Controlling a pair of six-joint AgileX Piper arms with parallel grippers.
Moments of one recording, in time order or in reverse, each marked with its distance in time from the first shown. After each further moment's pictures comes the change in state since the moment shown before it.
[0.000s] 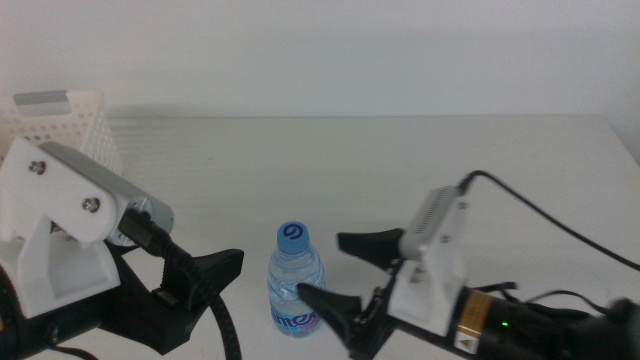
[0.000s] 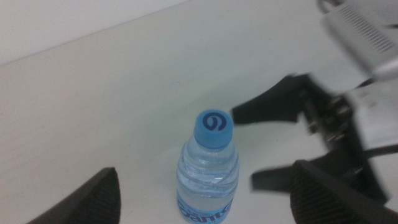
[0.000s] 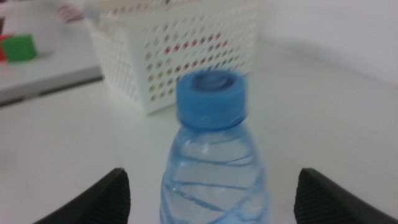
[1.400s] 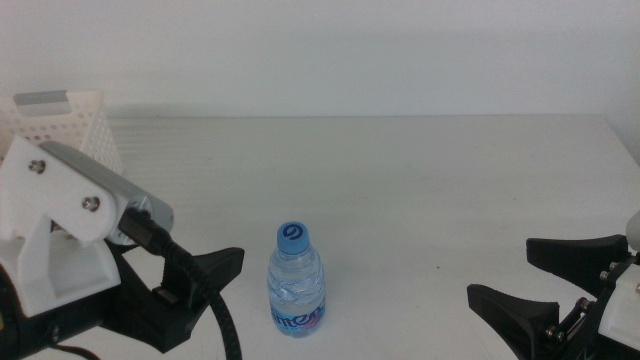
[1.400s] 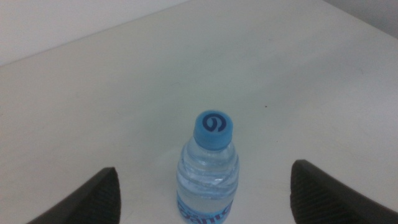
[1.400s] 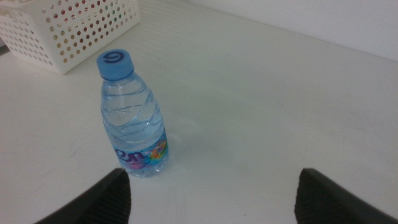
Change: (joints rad) left arm 0.000 0.000 0.000 0.000 -0.003 0.000; right arm 0.000 -1.000 0.105 0.347 1.187 -0.102
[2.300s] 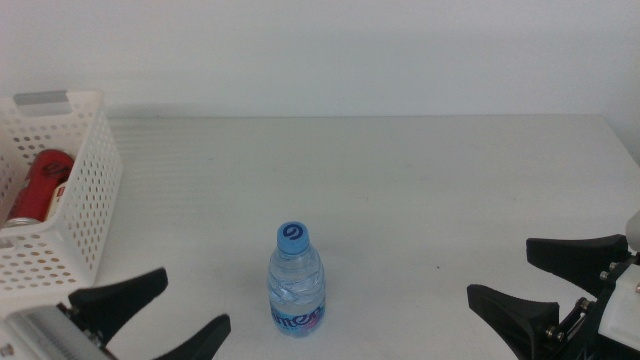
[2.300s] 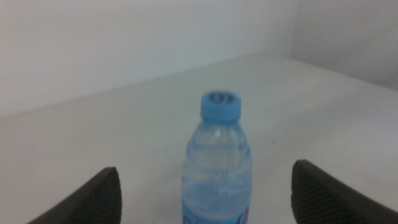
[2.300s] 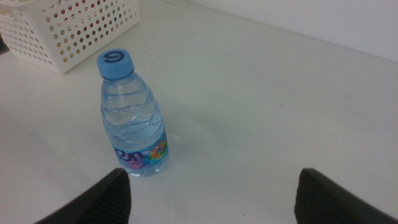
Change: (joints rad) left arm 0.000 0.000 0.565 0.019 -0.908 -0.003; right arm 0.000 0.000 0.000 -0.003 0.000 0.000
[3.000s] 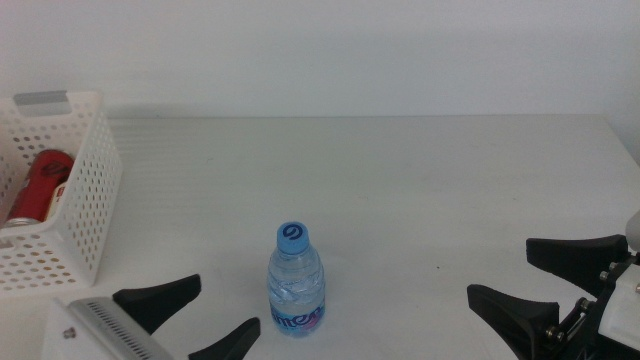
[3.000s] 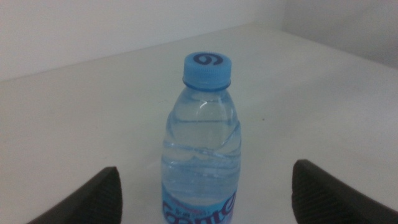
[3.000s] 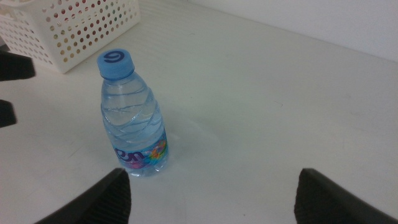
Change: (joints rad) left arm 0.000 0.272 0.008 0.056 -0.221 -0.074; right arm 0.000 0.000 0.000 0.000 0.000 0.000
